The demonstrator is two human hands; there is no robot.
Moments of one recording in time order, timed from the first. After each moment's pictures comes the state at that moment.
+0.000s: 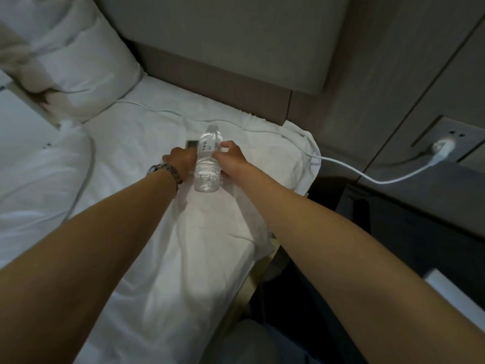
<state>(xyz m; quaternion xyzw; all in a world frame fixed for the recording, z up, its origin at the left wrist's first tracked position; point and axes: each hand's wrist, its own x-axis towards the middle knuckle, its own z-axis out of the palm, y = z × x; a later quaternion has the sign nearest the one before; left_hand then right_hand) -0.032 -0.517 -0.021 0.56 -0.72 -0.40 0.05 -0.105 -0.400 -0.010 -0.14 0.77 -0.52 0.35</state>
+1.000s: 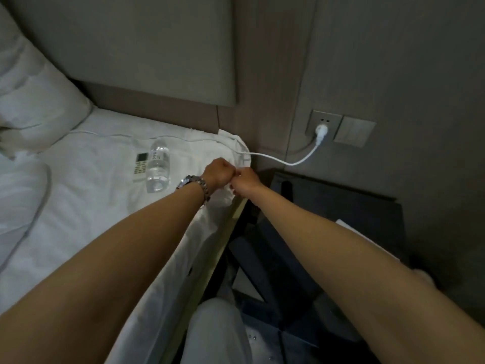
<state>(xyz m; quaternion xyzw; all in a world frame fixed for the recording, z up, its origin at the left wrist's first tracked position) -0.065 -0.259 0.036 0.28 -0.86 -0.44 0.02 -0.095 -0.162 0.020 -0.15 0.85 -0.44 0.25</state>
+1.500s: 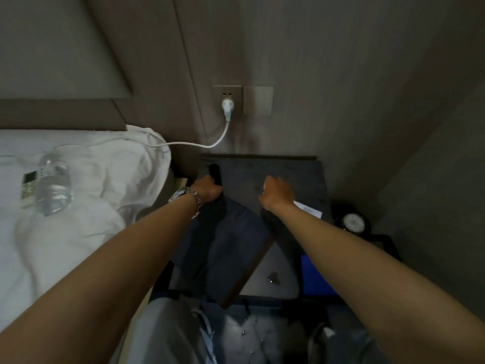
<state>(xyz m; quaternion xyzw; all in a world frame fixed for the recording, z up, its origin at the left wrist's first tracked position) -0.118 -0.099 -0.045 0.22 -0.91 -0.31 -0.17 -0.129 0.102 -0.055 0.00 0.97 -0.19 0.15</state>
